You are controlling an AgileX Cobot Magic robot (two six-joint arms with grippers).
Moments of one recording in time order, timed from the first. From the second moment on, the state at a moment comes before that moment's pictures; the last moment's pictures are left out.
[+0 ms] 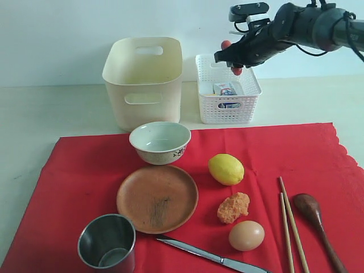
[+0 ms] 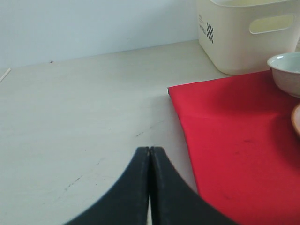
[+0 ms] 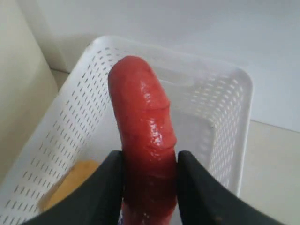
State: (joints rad) left arm 0.02 0.01 0.00 -0.19 0.37 0.33; right arm 0.19 2.41 -2.05 0.27 0.47 -0.28
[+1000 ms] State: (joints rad) left arm 0.02 0.01 0.00 -0.19 0.37 0.33; right arm 0.19 2.48 -2.24 0.28 0.63 -0.33
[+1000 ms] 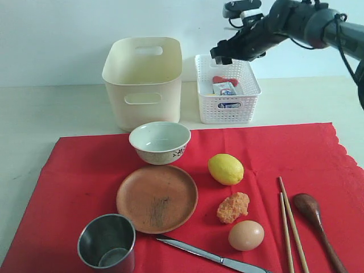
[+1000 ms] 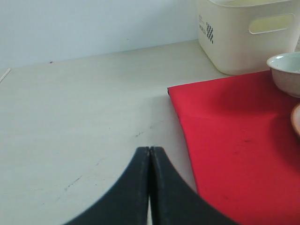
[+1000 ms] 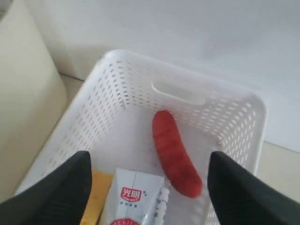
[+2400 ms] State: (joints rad) left arm 0.02 0.01 0.00 -0.19 0.37 0.33; right arm 0.19 1.51 -1.20 0.18 0.82 -0.24
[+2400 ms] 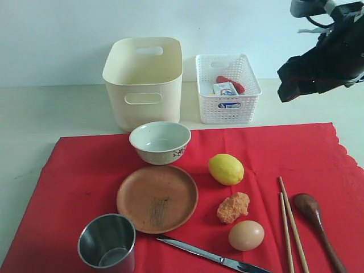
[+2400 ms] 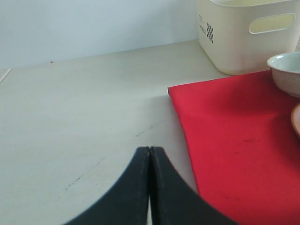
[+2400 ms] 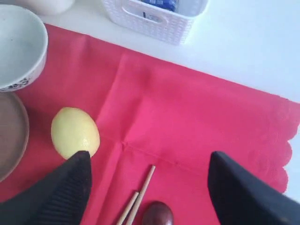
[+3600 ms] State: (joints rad) left arm 0.02 0.01 0.00 -0.19 0.37 0.33; right arm 0.35 1.79 -1.14 0.23 0.78 -0.60
